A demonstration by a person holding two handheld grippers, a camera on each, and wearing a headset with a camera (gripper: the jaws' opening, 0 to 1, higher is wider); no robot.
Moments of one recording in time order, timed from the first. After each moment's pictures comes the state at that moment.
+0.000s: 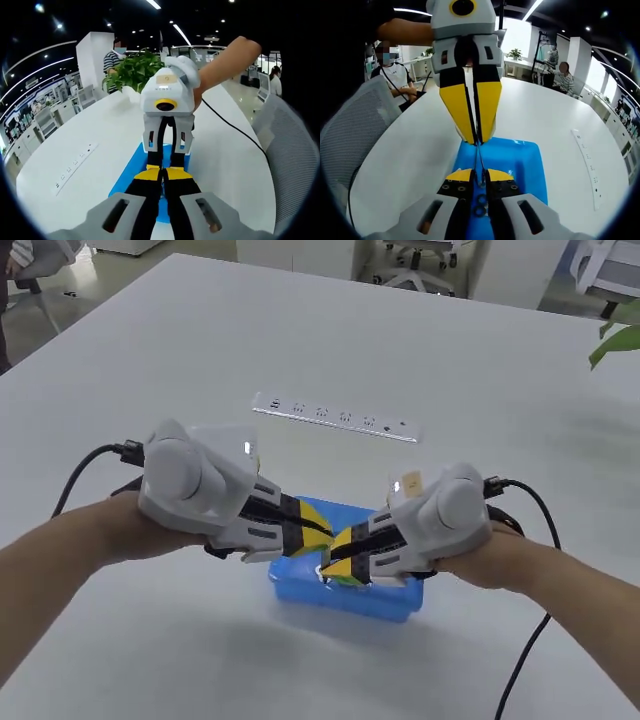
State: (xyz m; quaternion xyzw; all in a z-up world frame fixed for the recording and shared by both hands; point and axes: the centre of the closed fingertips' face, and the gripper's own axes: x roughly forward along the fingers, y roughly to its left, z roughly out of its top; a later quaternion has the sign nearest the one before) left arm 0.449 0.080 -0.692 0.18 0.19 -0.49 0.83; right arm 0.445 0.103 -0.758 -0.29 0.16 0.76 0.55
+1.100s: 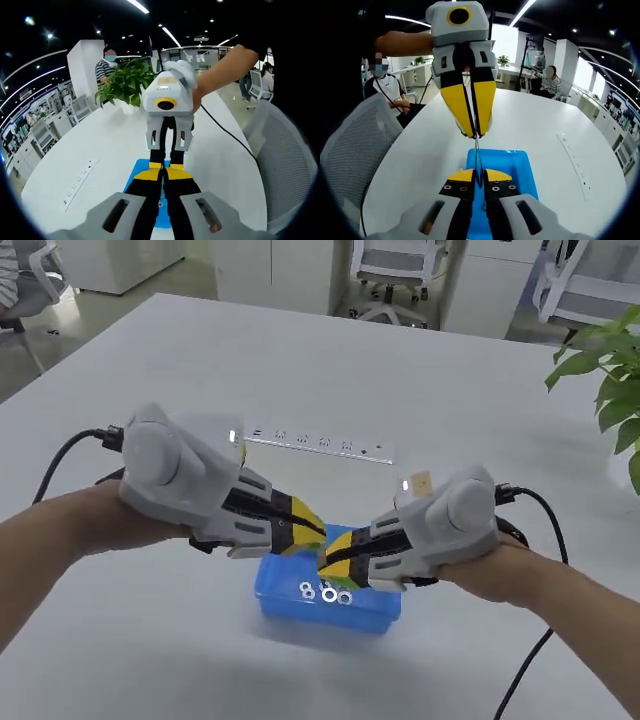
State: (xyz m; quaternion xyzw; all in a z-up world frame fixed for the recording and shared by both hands) left arm 0.432 0.064 -0.642 0.21 0.16 -0.52 0.81; right arm 0.434 0.082 -0.707 -0.26 0.15 0.74 0.60
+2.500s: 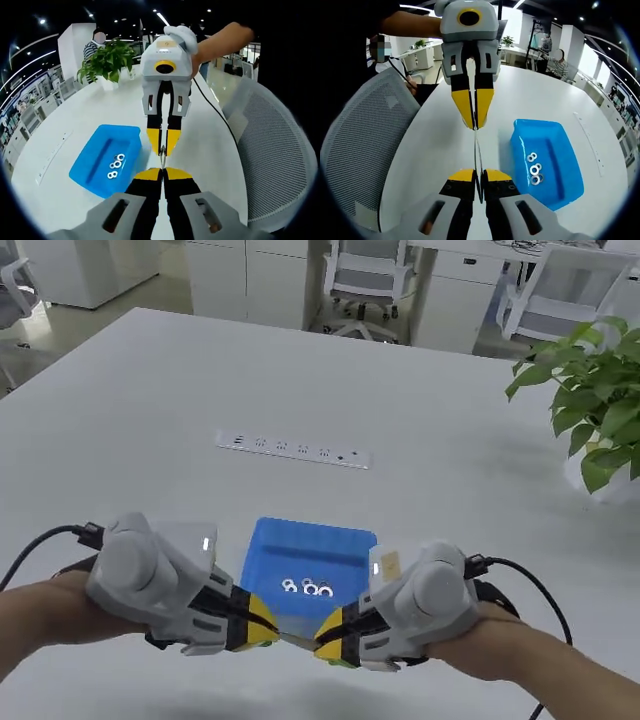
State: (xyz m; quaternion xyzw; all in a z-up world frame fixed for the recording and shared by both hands) left arm 0.351 0.066 -0.726 0.21 0.25 -0.54 0.77; right arm 0.361 0.045 -0.760 -0.32 0.22 0.72 0.58
